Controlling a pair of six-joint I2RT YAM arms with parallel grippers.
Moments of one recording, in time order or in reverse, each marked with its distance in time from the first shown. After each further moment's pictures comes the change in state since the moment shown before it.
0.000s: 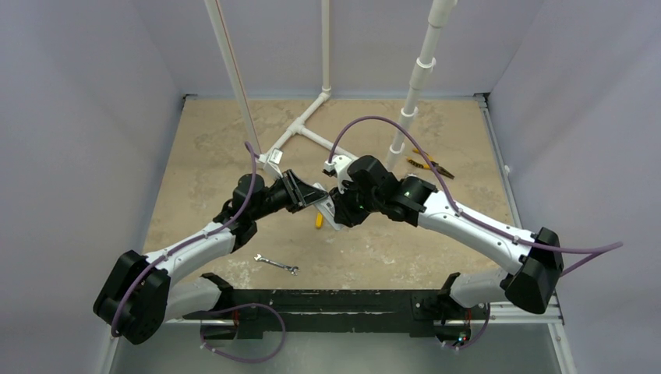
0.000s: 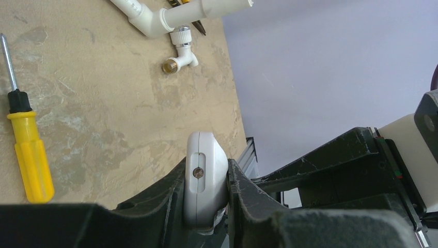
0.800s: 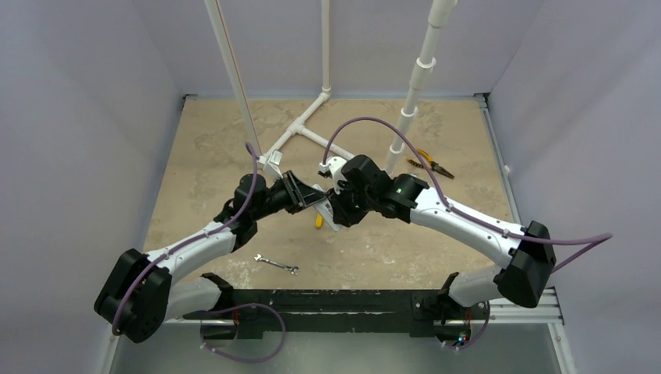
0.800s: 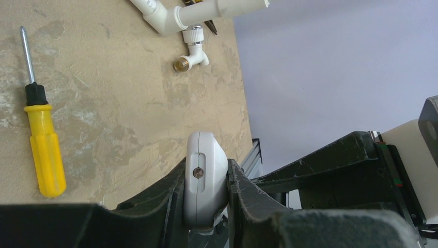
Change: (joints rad) left arm 0.001 0.010 0.000 -0.031 -0.015 0.001; right arm 0.001 0.055 0.023 -0.016 0.005 -0.025
